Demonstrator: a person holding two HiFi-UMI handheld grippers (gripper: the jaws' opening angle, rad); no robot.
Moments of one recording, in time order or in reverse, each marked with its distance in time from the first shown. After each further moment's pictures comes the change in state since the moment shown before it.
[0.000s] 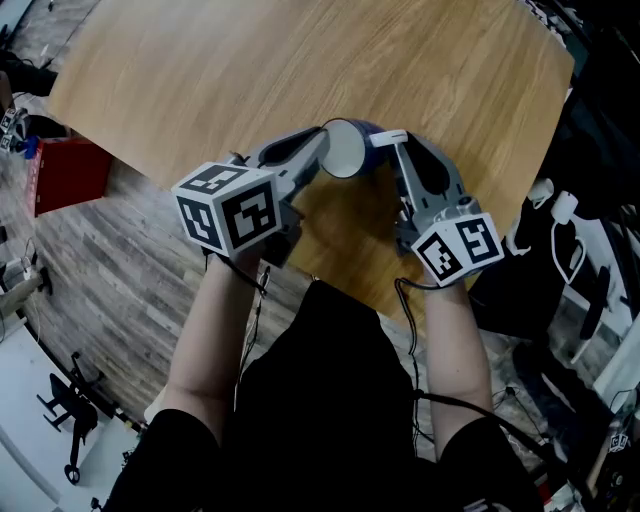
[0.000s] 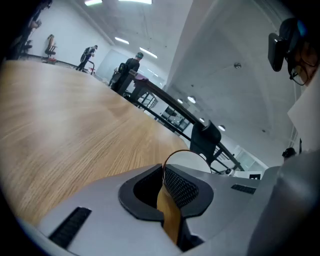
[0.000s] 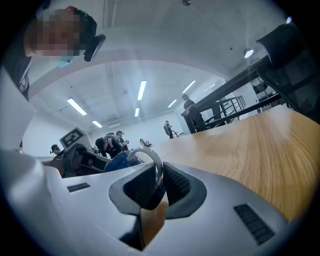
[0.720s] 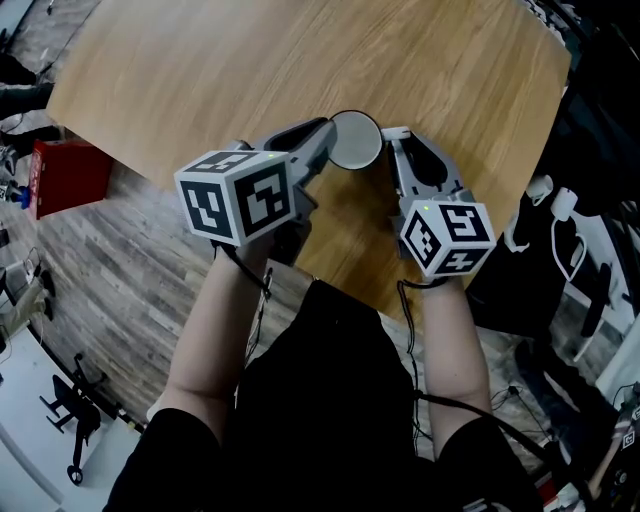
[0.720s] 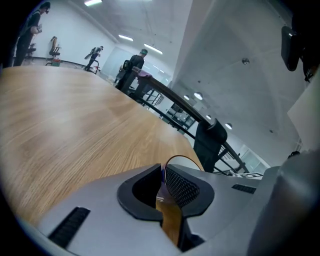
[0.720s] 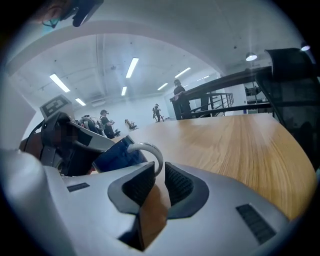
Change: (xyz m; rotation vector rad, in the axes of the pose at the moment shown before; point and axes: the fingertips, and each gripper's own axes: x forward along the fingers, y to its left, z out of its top) left arm 0.010 -0.013 0.012 -0.024 0.049 0.077; right arm 0.000 -0.021 -0.020 -0.066 0.233 -0.200
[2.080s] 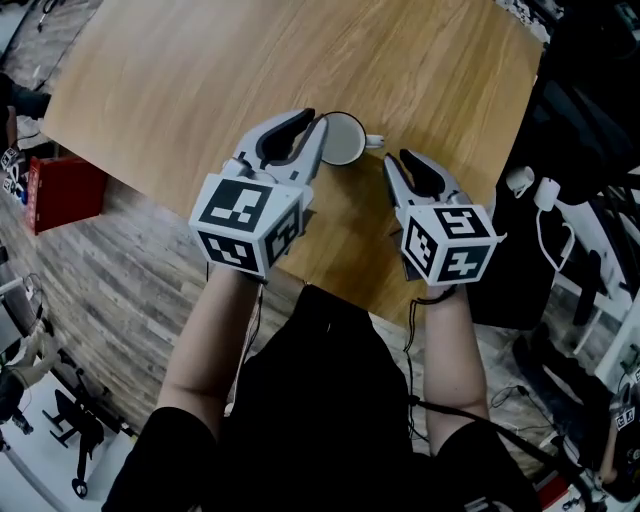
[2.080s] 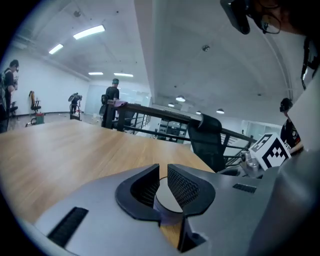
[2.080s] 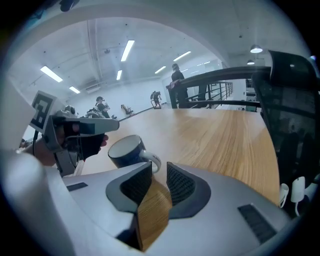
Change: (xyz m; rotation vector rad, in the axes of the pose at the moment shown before) left arm 0.000 -0.055 0.033 0.420 -0.191 0.071; right arm -0.051 -0.023 0.002 -0.009 0.201 -0.045
